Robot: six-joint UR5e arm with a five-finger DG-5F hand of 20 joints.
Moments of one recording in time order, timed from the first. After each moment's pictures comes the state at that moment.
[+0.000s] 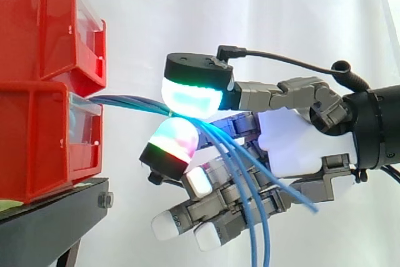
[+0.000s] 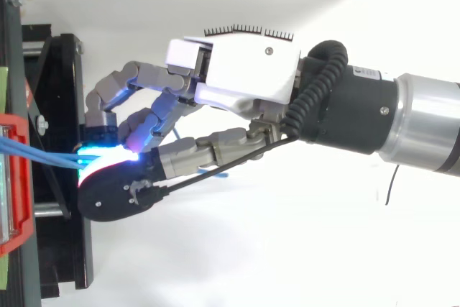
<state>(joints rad) 0.15 -2.36 -1.00 -3.07 -1.21 0.01</state>
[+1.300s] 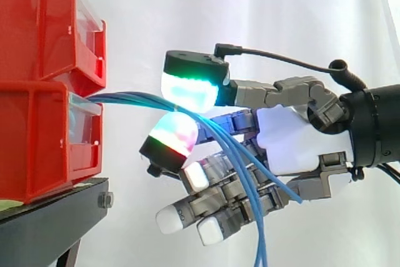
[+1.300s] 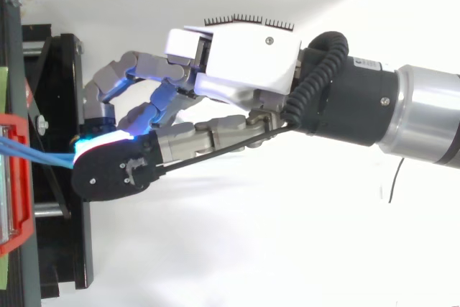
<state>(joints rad) 0.14 -2.36 -1.00 -3.07 -1.21 0.01</state>
